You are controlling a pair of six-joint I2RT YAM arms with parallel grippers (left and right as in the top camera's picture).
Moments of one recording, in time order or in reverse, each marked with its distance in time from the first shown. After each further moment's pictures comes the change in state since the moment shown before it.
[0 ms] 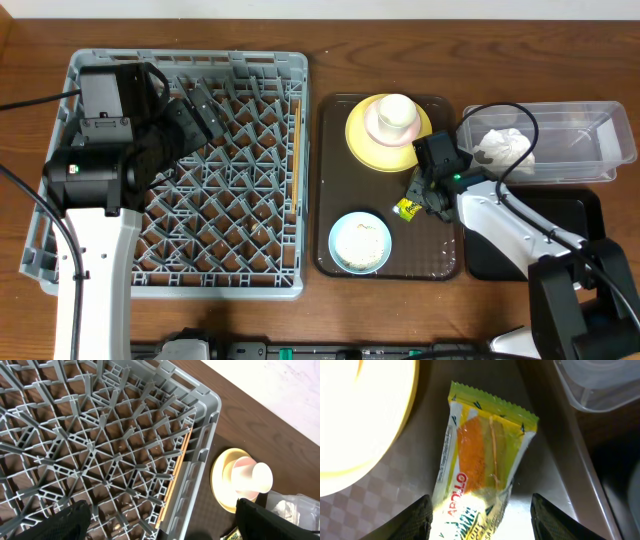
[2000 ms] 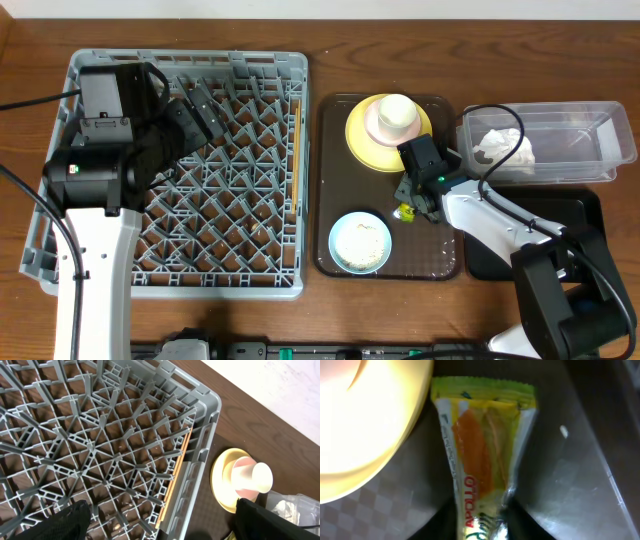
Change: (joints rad) left arm 0.000 0.000 0.000 0.000 0.000 0.000; right arm 0.059 0.059 0.003 0.053 -0.001 0.088
